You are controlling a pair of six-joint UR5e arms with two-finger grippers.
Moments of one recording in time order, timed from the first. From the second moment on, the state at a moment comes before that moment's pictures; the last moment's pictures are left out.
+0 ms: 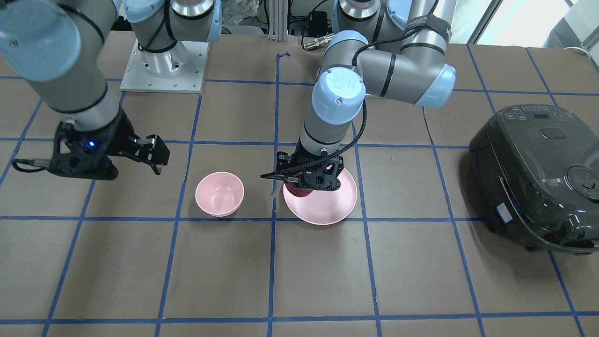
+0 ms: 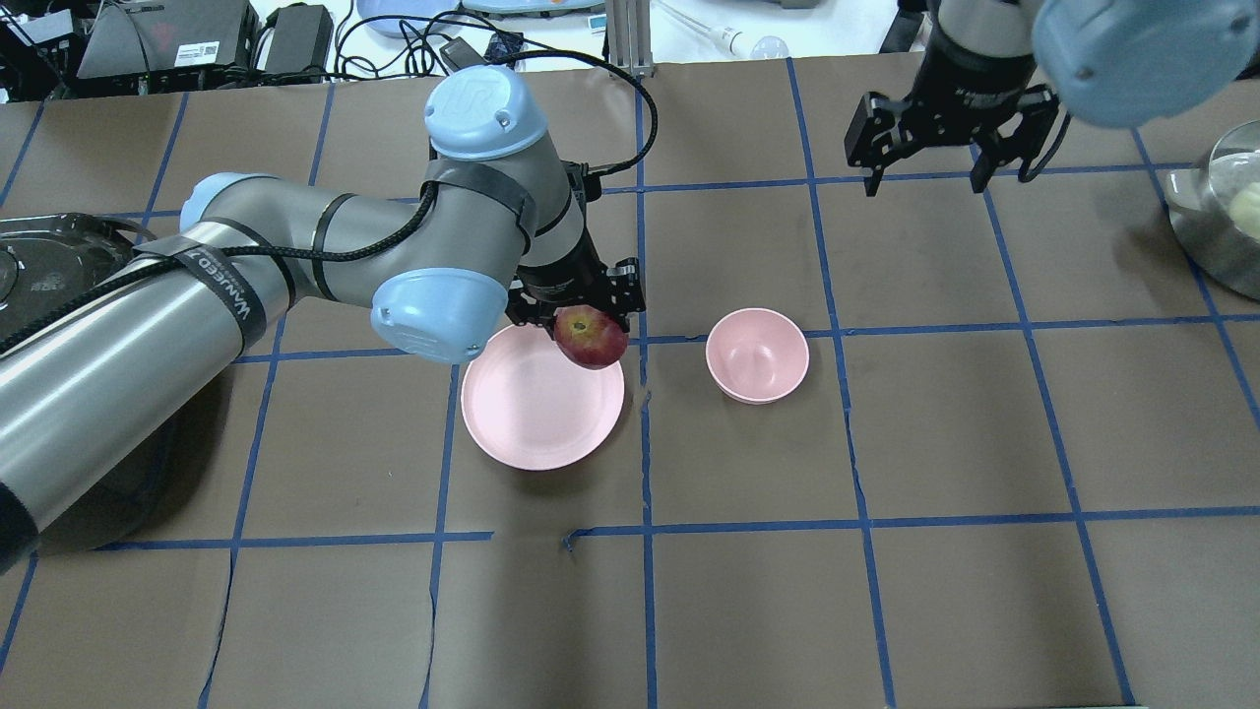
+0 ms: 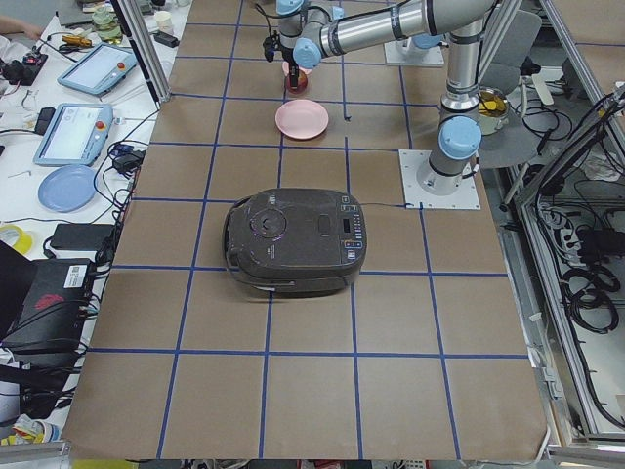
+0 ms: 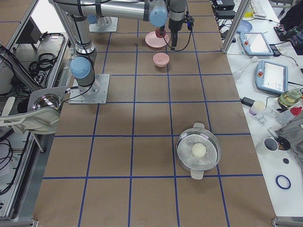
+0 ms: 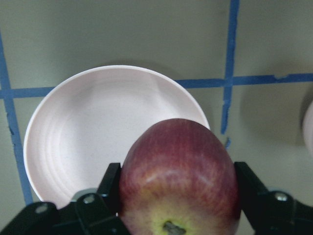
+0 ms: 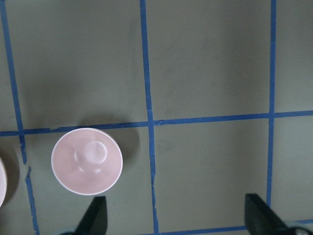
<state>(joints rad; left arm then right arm) -1.88 -1.86 -1.74 -1.09 1.43 -0.34 1.56 -1.45 1.46 -1.60 -1.61 0.04</state>
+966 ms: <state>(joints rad) -2.08 -2.04 -1.61 -0.85 1.42 -0.67 1.57 -1.52 1.50 -1.64 -1.62 0.03</state>
